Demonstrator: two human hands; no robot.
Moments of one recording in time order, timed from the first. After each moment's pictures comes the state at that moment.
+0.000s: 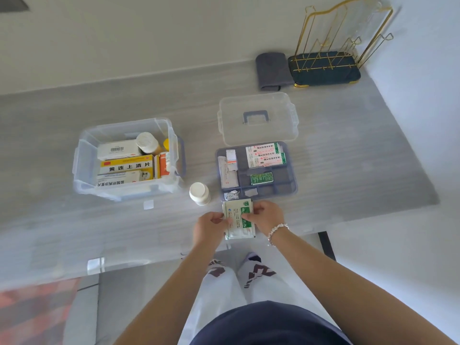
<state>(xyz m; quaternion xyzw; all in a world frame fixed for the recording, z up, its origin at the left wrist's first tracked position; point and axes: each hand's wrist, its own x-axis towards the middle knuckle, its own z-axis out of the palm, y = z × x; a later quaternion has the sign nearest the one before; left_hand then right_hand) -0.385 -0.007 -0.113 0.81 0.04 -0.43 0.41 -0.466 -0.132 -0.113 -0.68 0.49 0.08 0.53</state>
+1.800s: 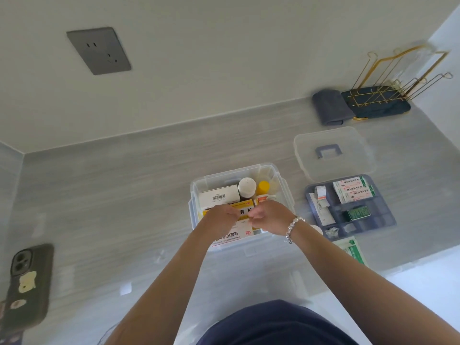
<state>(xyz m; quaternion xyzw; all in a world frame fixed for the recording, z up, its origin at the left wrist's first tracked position) -0.102 0.084 -0.053 0.81 -0.26 -0.47 0.23 -0.219 -0.025 -0.051 -0.81 0.34 0.19 0.44</state>
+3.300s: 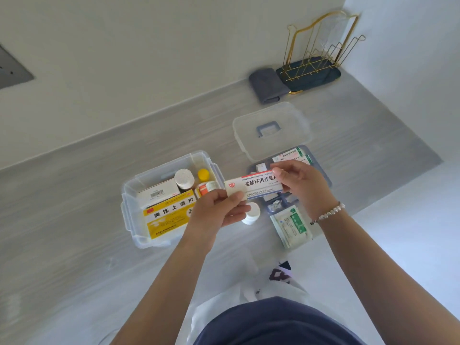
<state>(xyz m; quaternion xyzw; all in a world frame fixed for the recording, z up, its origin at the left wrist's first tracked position) -0.232 0.034 -0.003 0.61 -0.09 -0.56 0.56 -0.379 -0.098 0.007 -0.62 0.45 -0.22 0.61</state>
